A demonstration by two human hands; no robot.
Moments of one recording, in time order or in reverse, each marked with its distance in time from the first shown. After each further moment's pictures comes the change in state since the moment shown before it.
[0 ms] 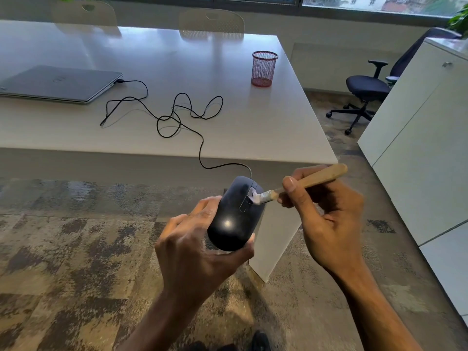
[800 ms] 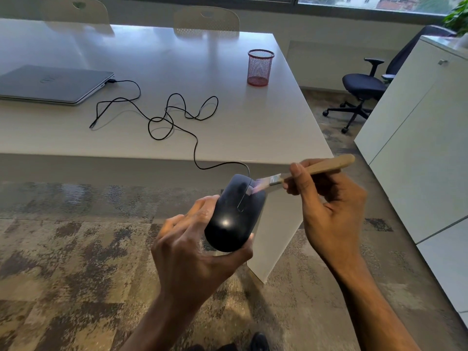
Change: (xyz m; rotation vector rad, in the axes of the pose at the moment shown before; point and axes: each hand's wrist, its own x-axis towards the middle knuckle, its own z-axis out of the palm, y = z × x) left_hand 0.009 -0.007 0.011 0.002 0.034 0.027; right_hand 0.015 0.022 0.002 -0.056 0.113 0.013
